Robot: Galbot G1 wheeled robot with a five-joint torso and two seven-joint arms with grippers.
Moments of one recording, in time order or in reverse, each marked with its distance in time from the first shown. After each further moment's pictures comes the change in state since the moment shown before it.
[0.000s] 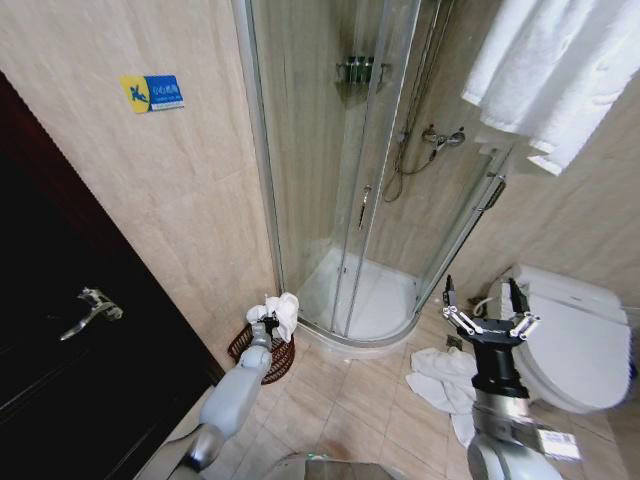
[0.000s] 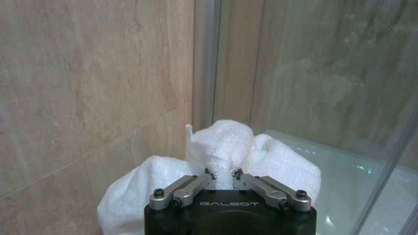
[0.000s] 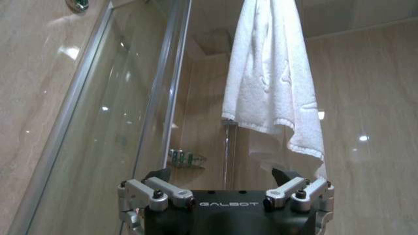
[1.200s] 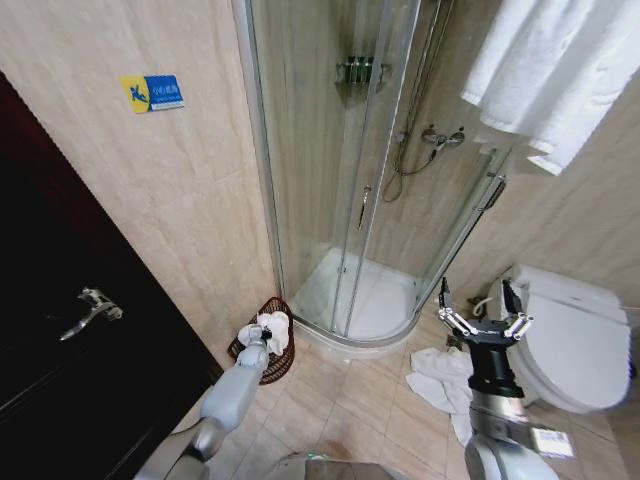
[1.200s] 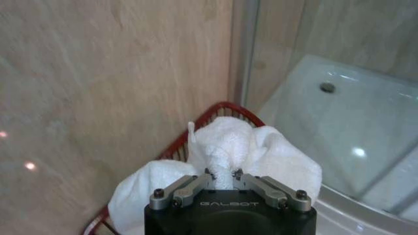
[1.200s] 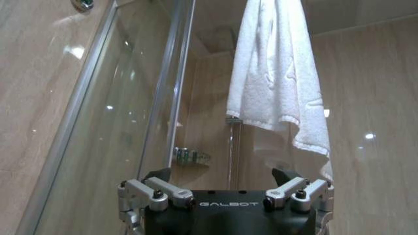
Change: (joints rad) left arm 0.006 0.014 -0.025 0.018 -0.058 0.314 -0.078; right arm -0.001 0.000 -0.008 -0.007 -0.002 0.001 -0.016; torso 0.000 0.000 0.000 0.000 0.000
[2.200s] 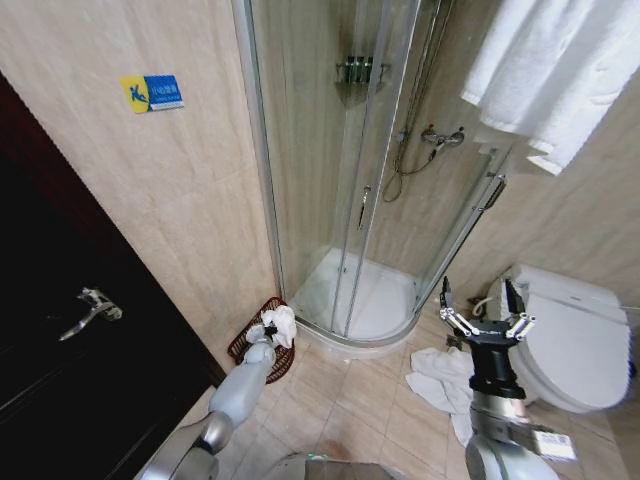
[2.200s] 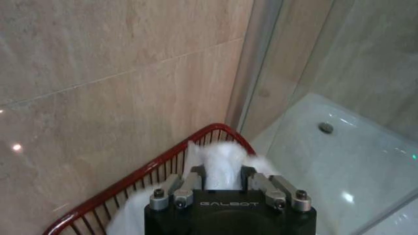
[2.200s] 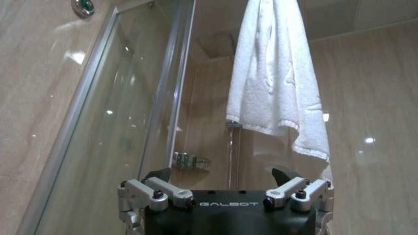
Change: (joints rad) left arm -0.043 -0.041 0.003 0.053 -0.140 -0.141 -0.041; right arm 0.002 0.006 0.002 -0.002 0.005 0.023 -0.006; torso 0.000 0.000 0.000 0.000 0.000
